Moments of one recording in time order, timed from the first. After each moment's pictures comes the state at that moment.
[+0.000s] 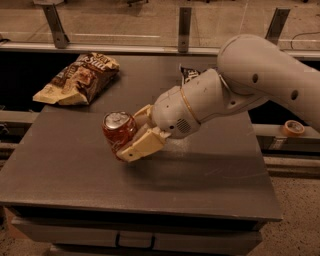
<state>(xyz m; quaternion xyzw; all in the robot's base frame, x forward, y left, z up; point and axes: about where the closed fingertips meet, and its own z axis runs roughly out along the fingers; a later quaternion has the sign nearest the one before) 0.438 0.062 0.885 -0.63 0.61 0.36 0.31</state>
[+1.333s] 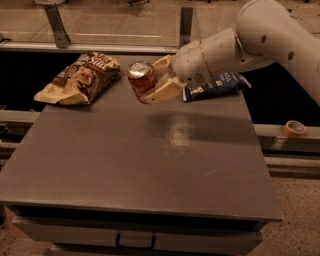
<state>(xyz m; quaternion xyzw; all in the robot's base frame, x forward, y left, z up) 0.584 0.014 0.923 -0.66 0.56 0.27 0.43</state>
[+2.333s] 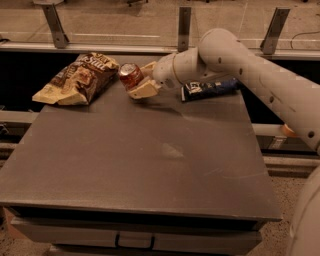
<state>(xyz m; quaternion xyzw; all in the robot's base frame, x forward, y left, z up) 0.689 0.059 0.862 -0.58 0.63 0.23 0.46</state>
